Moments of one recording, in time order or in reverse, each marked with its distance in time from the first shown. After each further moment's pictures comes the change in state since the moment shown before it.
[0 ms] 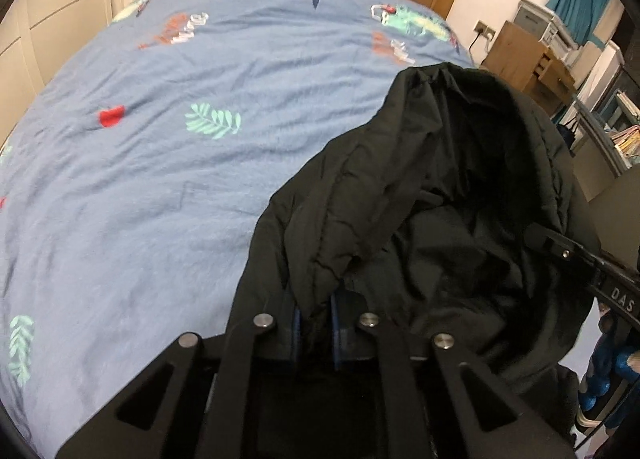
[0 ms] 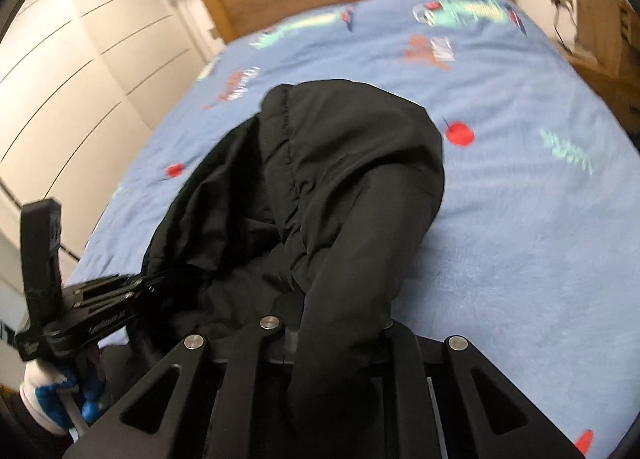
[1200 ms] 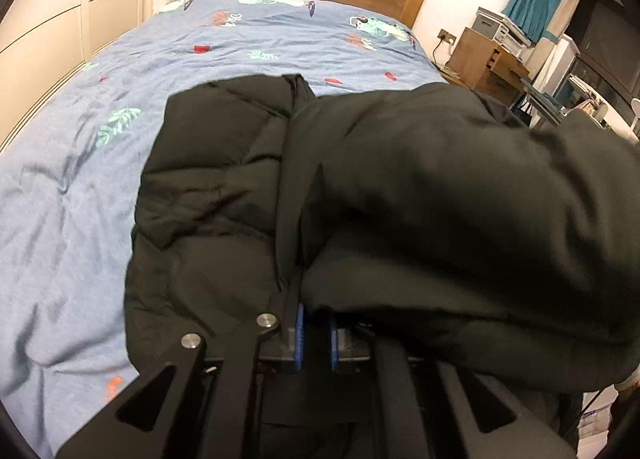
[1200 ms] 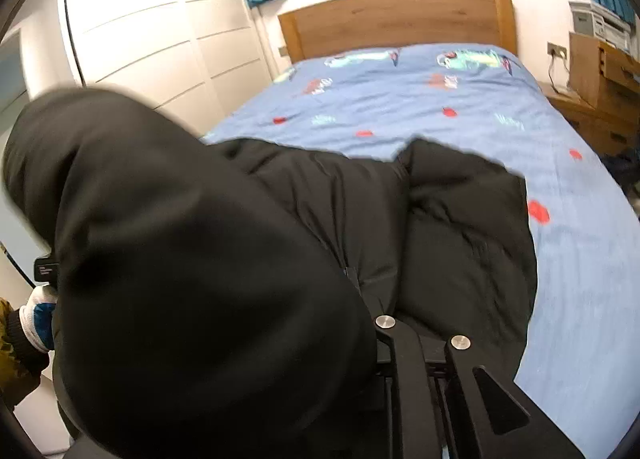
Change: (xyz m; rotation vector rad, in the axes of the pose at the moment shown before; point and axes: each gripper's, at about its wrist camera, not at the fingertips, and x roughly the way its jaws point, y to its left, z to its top) left arm -0.215 0.032 -0.310 0.007 -0.078 -0.061; right arm -0.217 0.069 -0.288 -0.130 -0.147 0.041
